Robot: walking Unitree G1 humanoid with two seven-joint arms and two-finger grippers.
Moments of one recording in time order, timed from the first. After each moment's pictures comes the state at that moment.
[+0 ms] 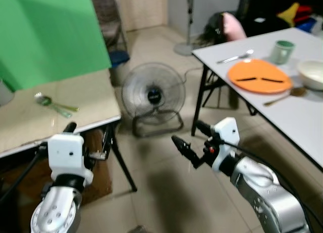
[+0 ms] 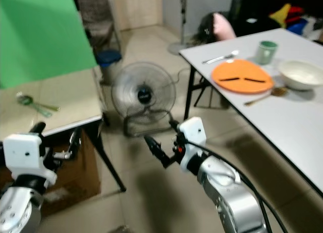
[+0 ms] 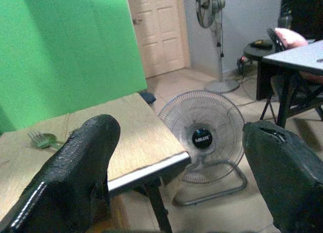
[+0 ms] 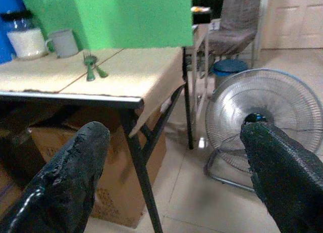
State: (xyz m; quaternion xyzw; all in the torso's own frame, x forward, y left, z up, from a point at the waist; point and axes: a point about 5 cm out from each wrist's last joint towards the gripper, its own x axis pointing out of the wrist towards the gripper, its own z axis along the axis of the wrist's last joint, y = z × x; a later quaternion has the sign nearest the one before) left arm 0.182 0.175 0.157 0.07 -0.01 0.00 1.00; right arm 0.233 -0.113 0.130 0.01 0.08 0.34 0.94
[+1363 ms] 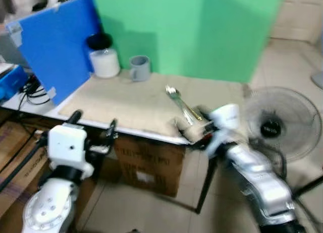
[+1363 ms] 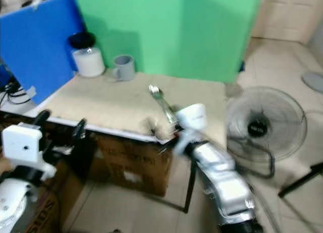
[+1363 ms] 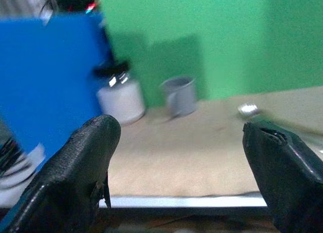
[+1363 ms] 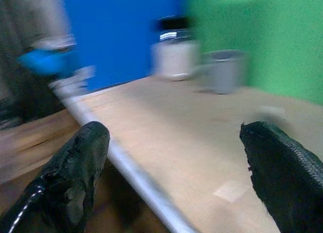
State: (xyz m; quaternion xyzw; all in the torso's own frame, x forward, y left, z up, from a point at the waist) left arm 0.190 0.181 0.162 0.10 -0.02 -0.05 0.99; right arm 0.256 -0.089 0.138 0.03 0.04 0.36 0.93
